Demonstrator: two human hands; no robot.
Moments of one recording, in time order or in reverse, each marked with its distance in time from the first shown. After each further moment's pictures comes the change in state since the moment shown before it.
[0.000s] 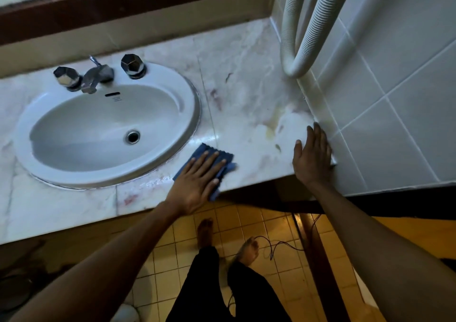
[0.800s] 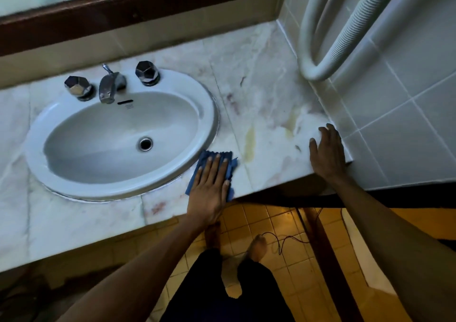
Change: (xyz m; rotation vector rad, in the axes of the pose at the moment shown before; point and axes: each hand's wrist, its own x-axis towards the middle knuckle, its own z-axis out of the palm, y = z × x) left_hand -0.021 -0.023 0.005 -0.106 0.095 -0.170; right_hand 0.003 -0.035 -0.013 0.040 -0.037 0.056
